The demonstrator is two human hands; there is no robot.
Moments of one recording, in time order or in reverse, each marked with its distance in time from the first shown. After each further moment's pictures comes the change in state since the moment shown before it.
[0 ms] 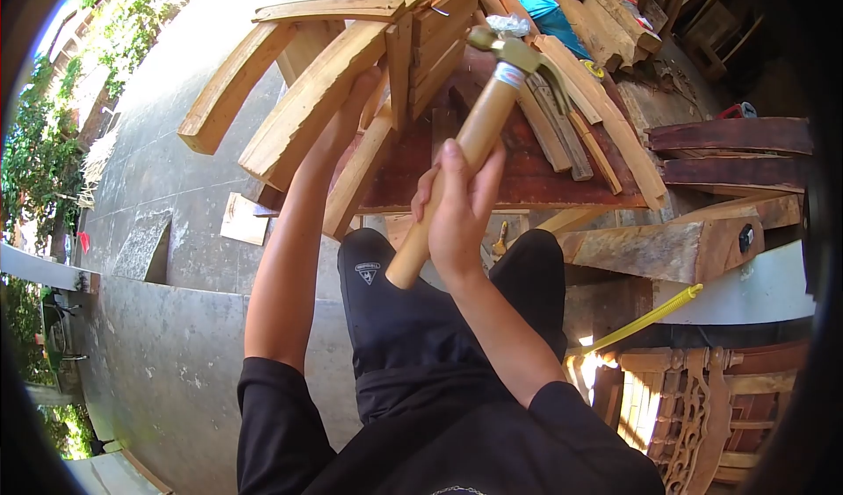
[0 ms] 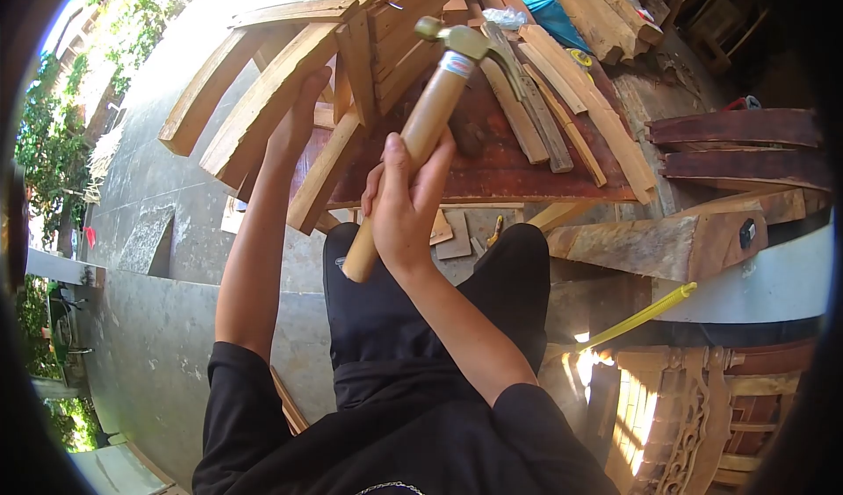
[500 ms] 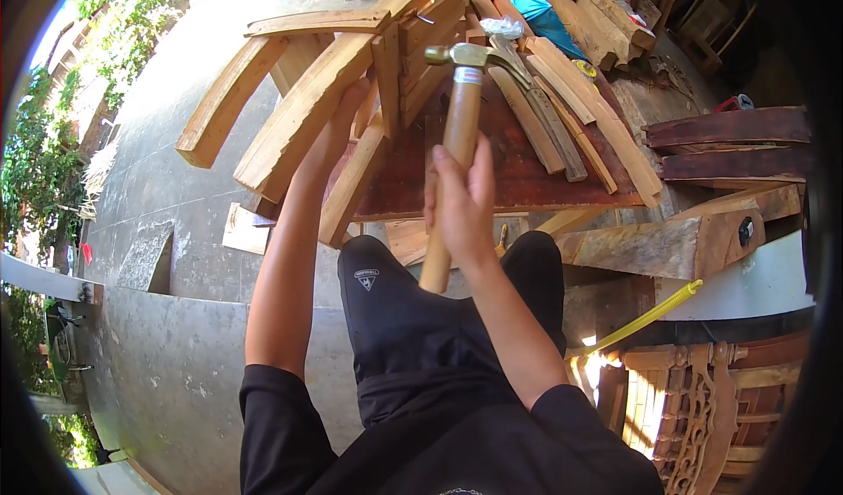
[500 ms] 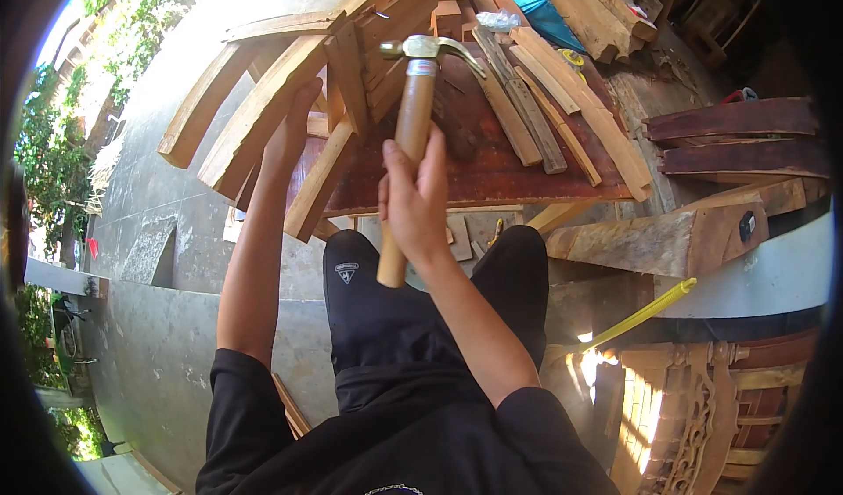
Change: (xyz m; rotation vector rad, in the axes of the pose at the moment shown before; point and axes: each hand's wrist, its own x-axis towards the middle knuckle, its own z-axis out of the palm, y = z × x) left_hand -0.002 0.002 0.002 -0.056 0.018 -0.037; right_hand 0.018 -0.002 -0.029 -0.156 -0.085 0.130
